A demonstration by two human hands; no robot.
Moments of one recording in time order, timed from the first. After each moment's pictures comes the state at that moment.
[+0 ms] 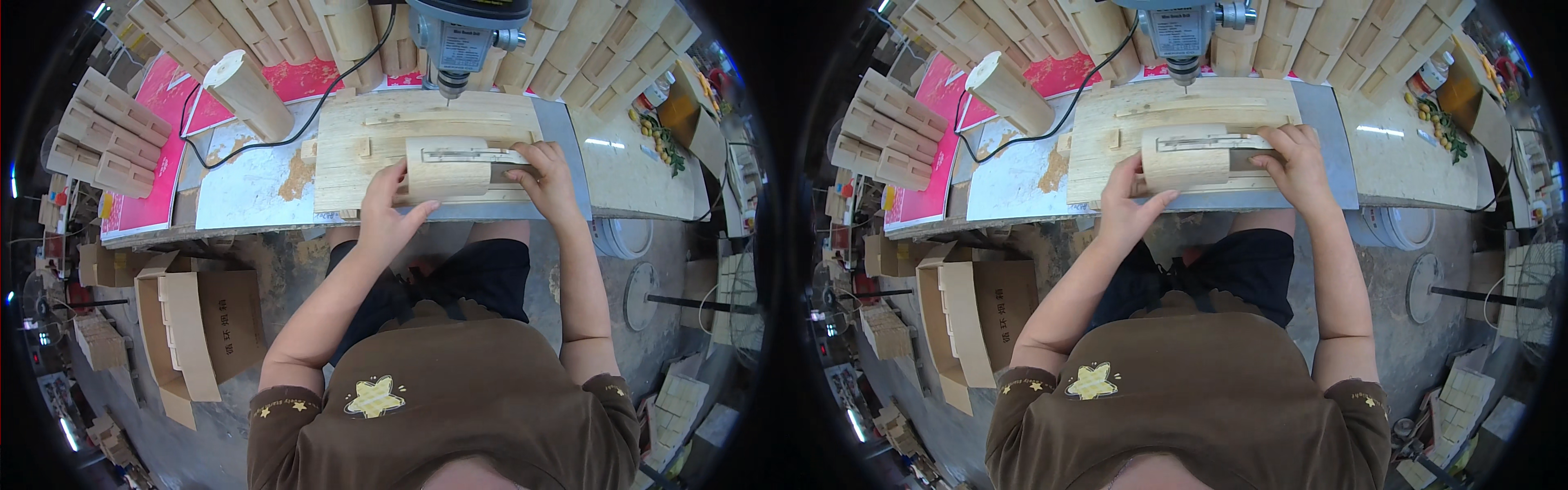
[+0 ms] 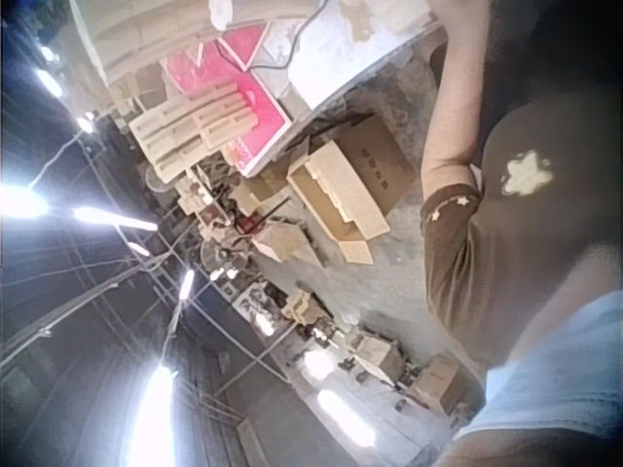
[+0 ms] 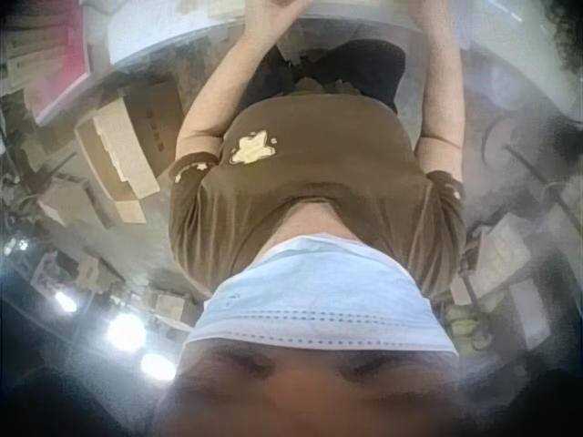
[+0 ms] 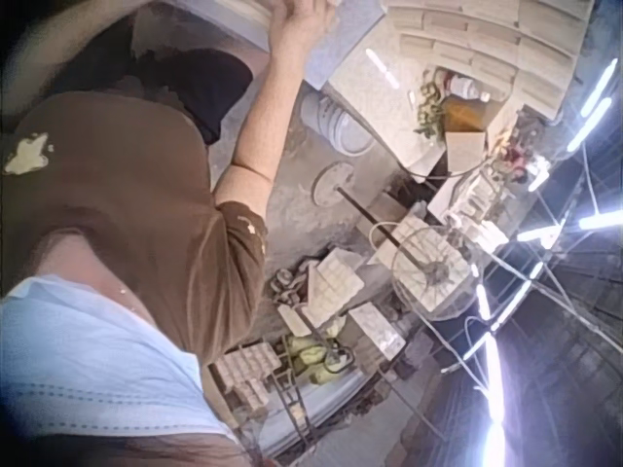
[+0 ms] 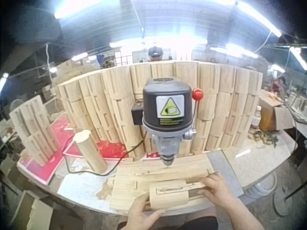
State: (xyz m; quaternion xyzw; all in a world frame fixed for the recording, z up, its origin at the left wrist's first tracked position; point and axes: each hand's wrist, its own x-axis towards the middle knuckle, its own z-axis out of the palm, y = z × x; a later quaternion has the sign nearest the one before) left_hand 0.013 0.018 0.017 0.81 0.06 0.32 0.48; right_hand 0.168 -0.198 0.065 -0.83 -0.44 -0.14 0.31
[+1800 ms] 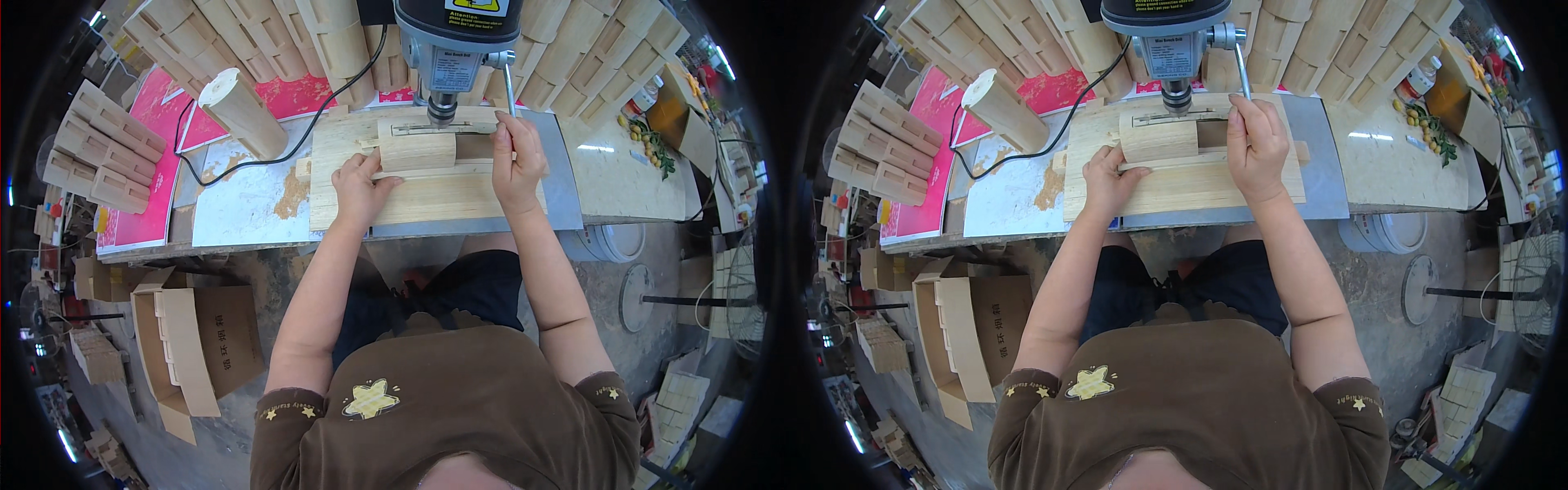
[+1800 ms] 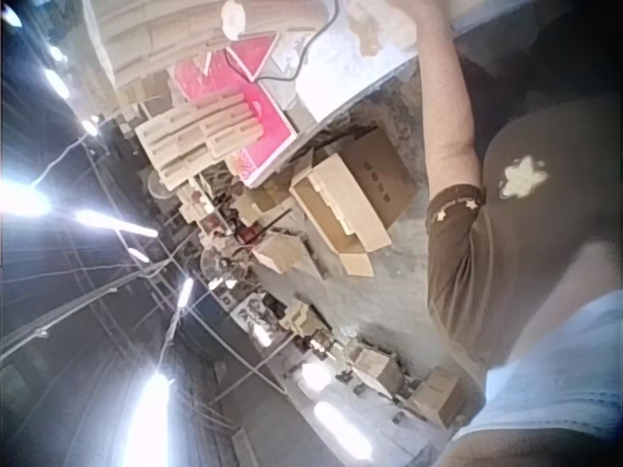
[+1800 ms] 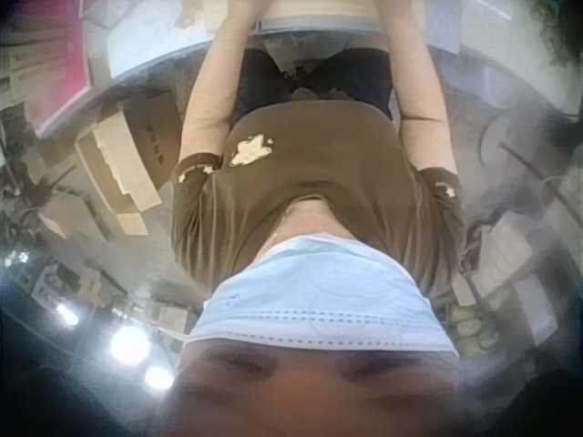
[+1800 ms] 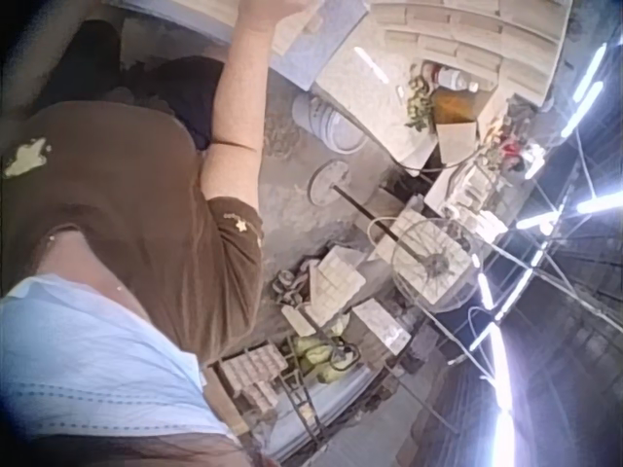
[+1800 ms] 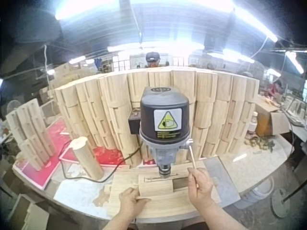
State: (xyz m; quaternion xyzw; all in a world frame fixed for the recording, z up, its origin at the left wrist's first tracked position) left_hand 0.058 0.075 -0.003 0.91 0.14 0.24 0.30; right_hand 0.174 -0.125 0.073 -0.68 -0.37 -0.38 0.51
